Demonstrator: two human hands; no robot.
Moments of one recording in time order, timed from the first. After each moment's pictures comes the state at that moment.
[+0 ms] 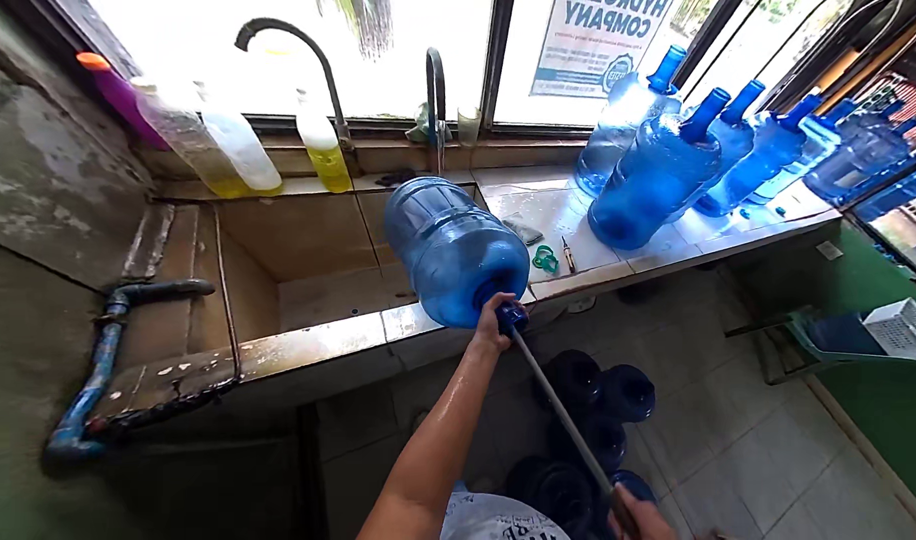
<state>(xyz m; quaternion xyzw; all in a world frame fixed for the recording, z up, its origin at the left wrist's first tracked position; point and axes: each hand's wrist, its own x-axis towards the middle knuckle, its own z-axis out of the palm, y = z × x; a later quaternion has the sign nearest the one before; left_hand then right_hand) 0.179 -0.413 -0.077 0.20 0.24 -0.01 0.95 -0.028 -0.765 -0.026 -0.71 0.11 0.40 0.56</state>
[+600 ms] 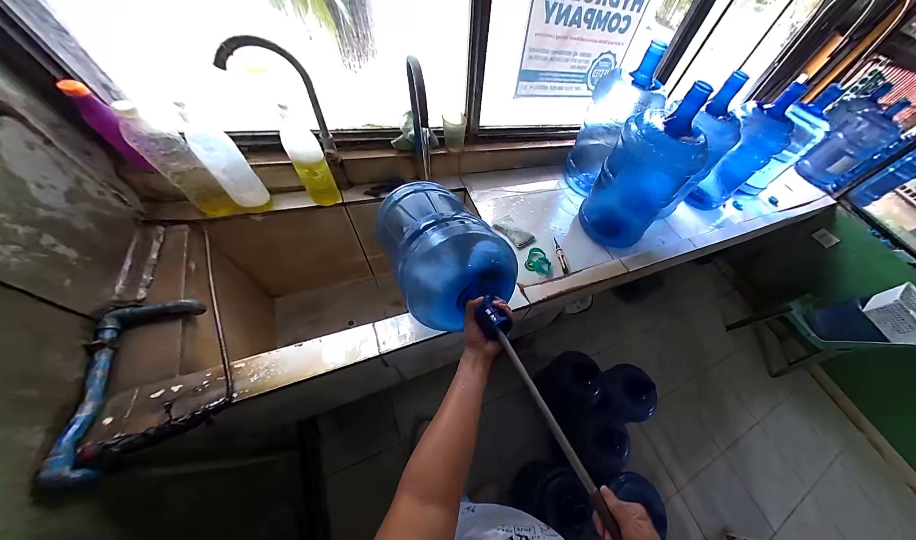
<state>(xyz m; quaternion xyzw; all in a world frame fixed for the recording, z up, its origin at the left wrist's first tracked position) 0.190 -0.410 -0.115 0.05 0.09 0.05 0.99 -0.029 -0.751 -0.041 -0.75 0.08 0.31 0.58</state>
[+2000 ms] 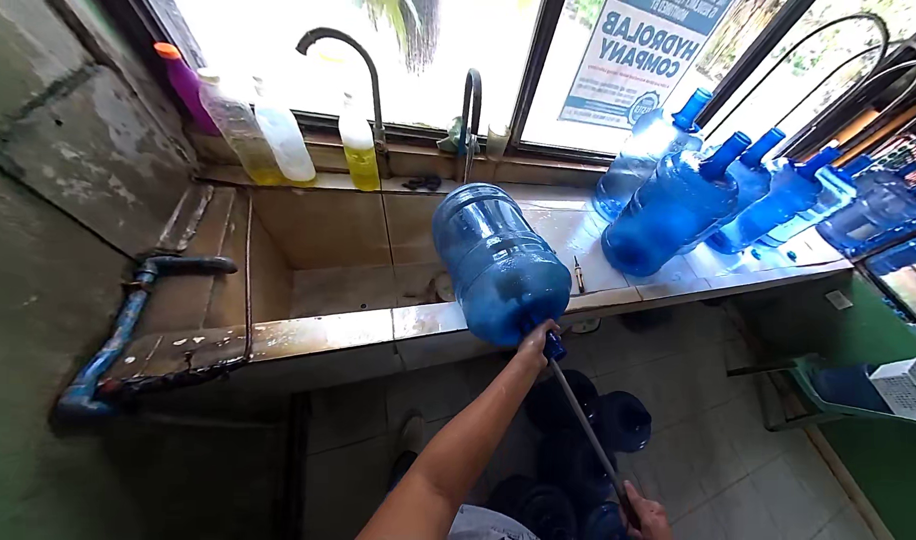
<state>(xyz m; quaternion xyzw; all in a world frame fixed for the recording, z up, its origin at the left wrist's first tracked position) 0.196 -0.479 -0.059 0.29 0.35 -0.05 0.89 0.032 -0.821 -0.084 -0.87 0.04 0.18 0.47</state>
